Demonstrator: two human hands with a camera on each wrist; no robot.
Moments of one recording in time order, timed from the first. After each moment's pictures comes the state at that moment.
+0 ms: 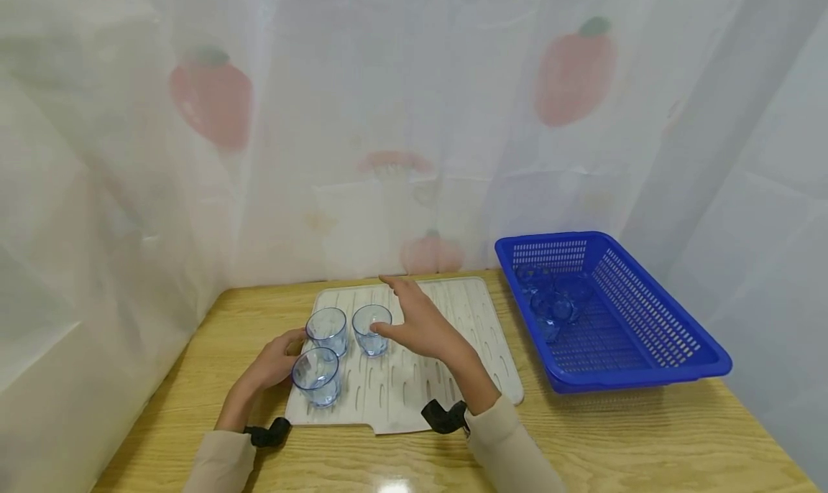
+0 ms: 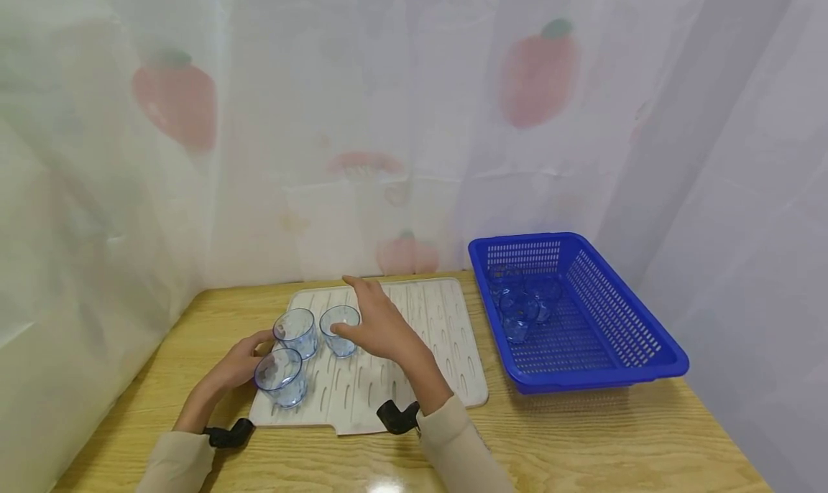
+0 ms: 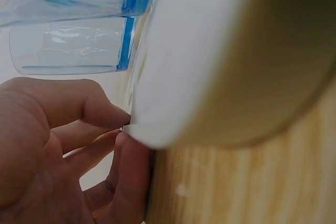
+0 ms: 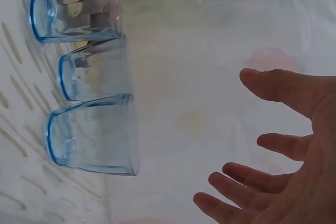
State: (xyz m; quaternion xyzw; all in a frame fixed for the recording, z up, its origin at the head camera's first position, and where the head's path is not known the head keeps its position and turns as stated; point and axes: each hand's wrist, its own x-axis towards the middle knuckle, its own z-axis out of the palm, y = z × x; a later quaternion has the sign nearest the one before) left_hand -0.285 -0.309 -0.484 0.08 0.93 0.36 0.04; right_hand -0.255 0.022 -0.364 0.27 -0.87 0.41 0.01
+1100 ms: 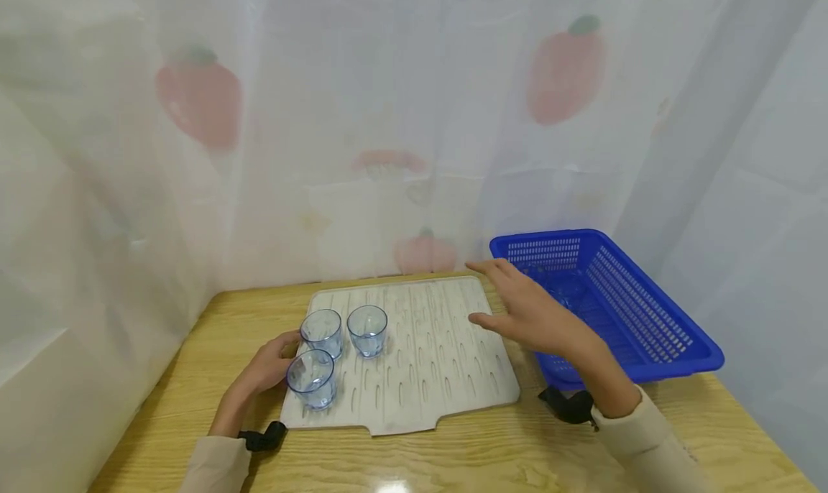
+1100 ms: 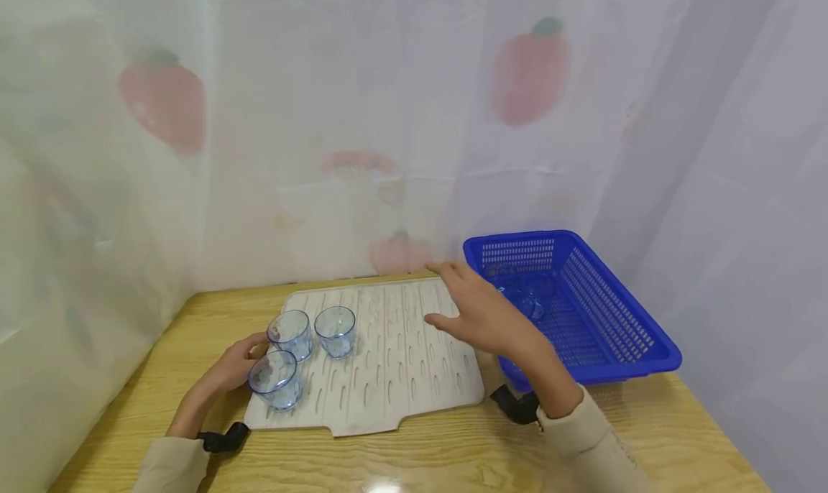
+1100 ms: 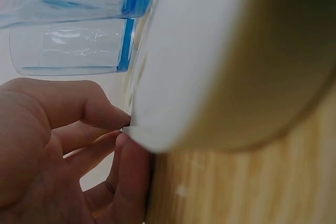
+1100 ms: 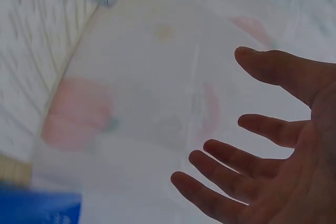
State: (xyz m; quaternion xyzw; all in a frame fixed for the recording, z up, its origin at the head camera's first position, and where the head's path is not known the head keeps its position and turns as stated) left_hand -0.286 -0.311 -0.484 0.09 0.92 0.37 0.04; right_hand -0.219 0.155 -0.307 0.28 -0.92 0.25 0.07
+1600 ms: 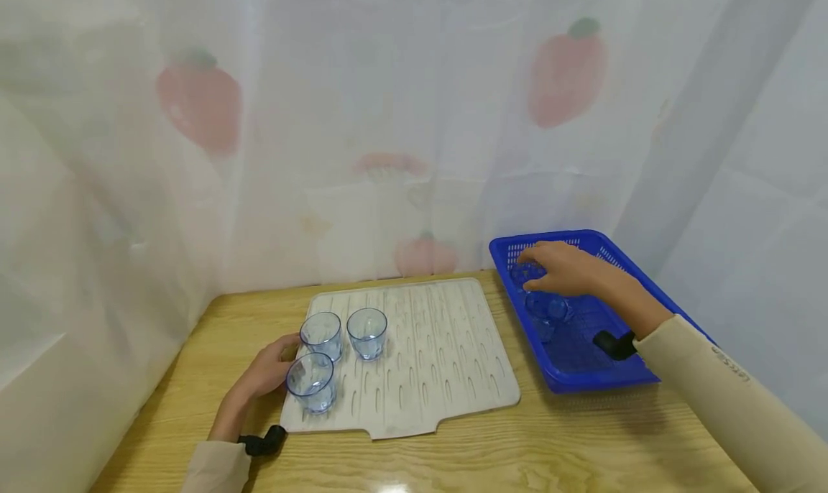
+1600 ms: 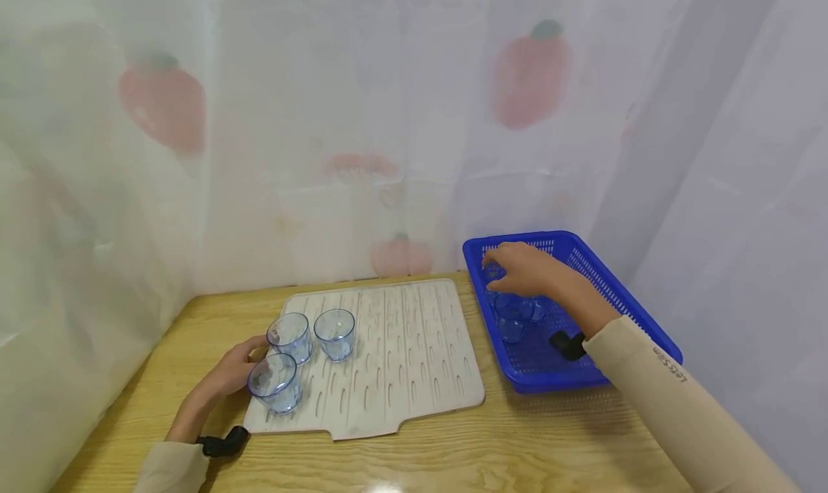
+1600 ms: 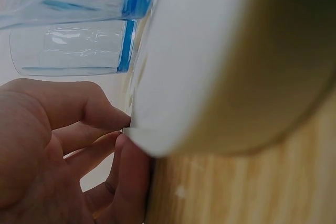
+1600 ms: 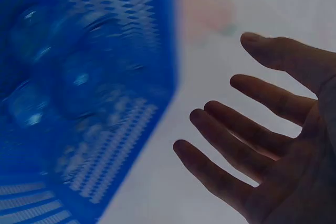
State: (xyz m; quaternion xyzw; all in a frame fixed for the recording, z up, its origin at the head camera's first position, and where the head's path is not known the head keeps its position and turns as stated) left_hand -0.286 -0.310 -0.486 0.08 0.93 0.37 0.04; right_hand -0.294 0.230 -0.297 0.27 -0.96 0.09 0.00
